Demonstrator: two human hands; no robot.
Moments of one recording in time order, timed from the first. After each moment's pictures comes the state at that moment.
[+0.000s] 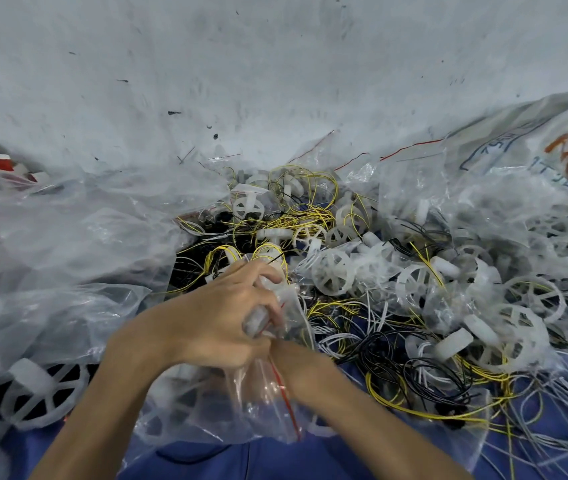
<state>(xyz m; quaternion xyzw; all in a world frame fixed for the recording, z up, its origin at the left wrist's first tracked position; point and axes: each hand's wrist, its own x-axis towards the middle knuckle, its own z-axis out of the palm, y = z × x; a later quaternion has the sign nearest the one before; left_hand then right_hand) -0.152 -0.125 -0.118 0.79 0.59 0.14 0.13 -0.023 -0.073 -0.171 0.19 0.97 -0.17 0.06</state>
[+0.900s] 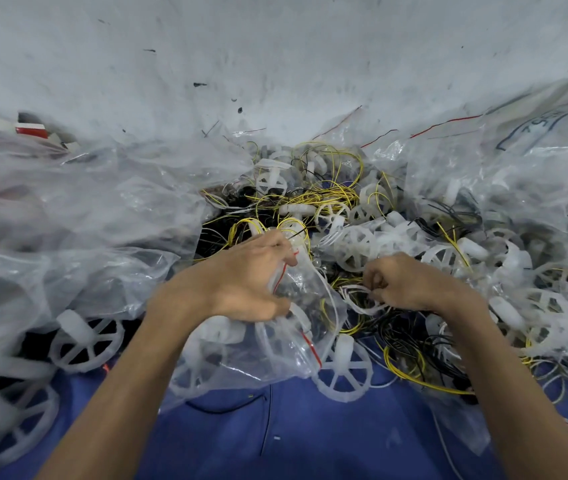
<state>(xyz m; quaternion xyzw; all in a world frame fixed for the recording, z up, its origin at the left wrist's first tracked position) -0.155 -0.119 -0.127 0.74 0.66 0.11 0.10 0.046 0.036 -0.172 0.37 0.91 -0.17 0.01</state>
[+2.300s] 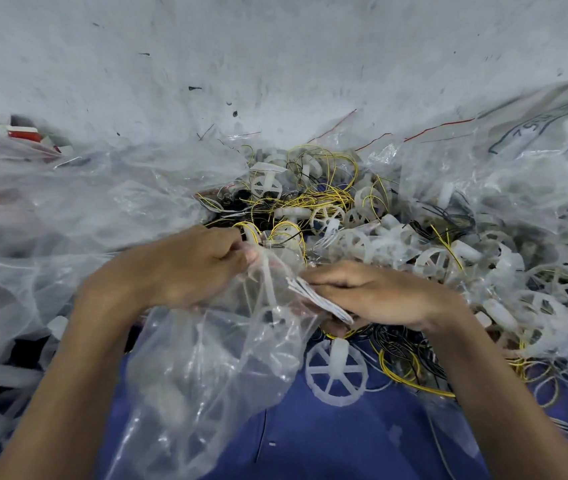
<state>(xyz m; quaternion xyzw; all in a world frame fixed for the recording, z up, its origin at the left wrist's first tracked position) -0.182 -0.141 -0.097 0.68 0.71 0.16 0.10 0.023 -0.042 -0.122 0.16 0.85 -0.50 0.01</state>
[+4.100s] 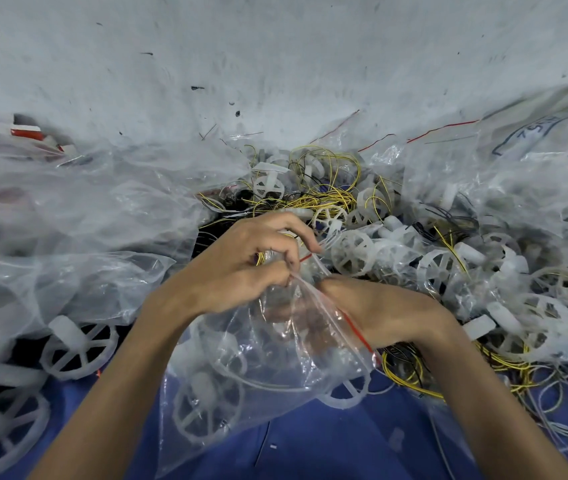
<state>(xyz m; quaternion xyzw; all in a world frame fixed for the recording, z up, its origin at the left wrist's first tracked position) -0.156 -0.124 -0.112 0.76 0.52 0.34 0.17 0.013 -0.052 -0.115 0.12 0.96 -0.26 0.03</state>
